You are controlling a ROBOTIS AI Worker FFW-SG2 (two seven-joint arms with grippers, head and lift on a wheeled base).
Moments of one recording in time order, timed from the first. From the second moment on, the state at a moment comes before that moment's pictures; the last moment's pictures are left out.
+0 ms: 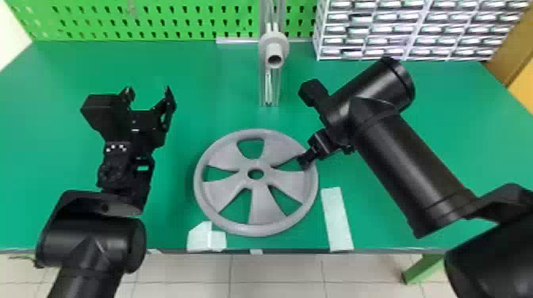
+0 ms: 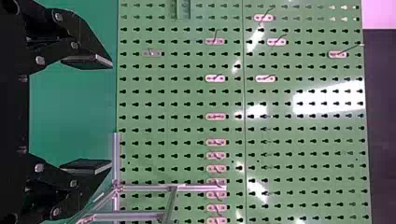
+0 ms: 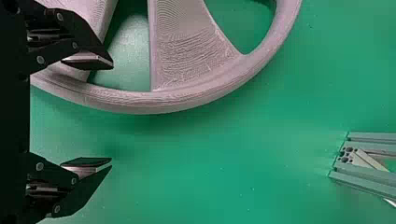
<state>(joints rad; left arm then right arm) 0.04 0.15 -0.05 -1.68 0.12 -0.06 0.11 -0.70 0.00 0.47 -1.09 0.33 1.33 0.72</state>
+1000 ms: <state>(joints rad) 0.04 0.15 -0.04 -1.68 0.12 -0.07 0.11 -0.68 0.00 0.40 -1.09 0.32 1.32 0.70</state>
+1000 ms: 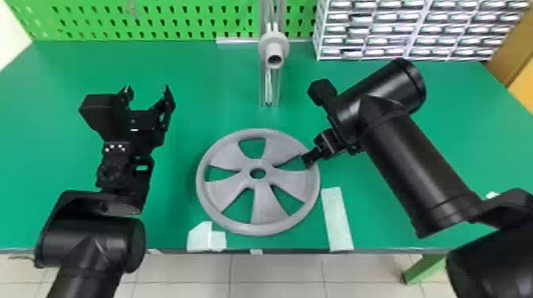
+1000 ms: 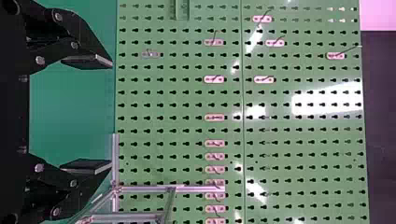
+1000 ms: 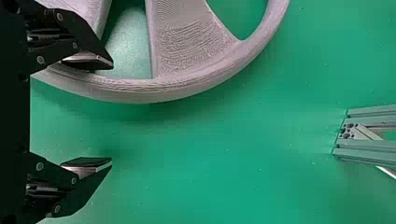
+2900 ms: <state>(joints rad) 0.04 0.15 -0.04 -1.68 0.12 -0.08 0.11 -0.67 0.00 0.38 -1.10 0.27 1.31 0.66</state>
